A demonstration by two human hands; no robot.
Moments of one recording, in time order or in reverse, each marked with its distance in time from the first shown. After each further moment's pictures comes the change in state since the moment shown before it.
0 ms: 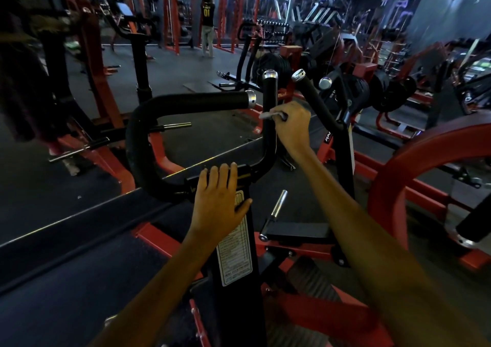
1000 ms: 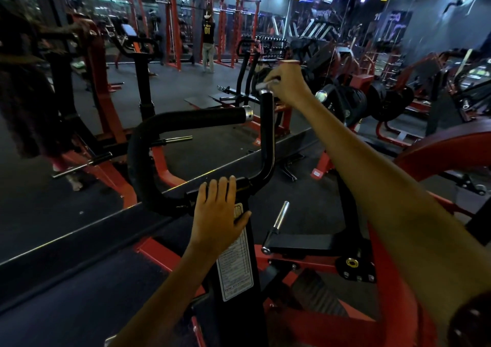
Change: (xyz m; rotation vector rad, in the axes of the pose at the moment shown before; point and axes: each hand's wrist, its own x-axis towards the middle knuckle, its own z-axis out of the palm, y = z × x) left_hand -0.002 0.001 -0.001 -0.019 -0.011 -0.004; right_hand 0.113 -0.027 -0.022 -0.185 -0.349 -0.125
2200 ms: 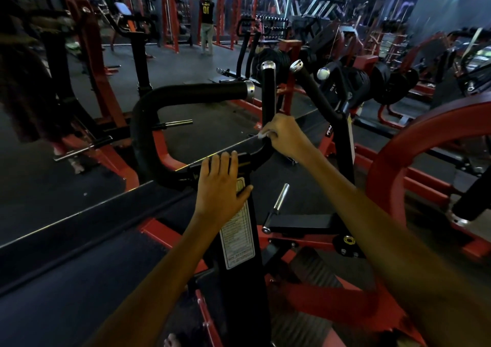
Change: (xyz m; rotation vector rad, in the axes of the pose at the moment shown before) left_hand 0.002 0.001 -0.009 0.042 -0.067 0.001; right_hand -0.137 -0.003 0.052 0.035 -0.173 -0.048
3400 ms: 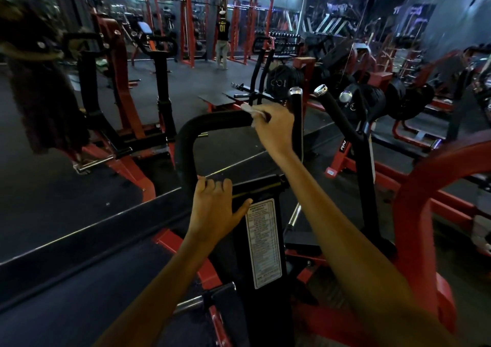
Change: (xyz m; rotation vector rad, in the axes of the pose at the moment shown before) left_hand -0.009 -0.065 -0.037 -0.005 -0.213 -0.075; right_hand 0.057 -0.105 0.016 0.367 0.529 0.101
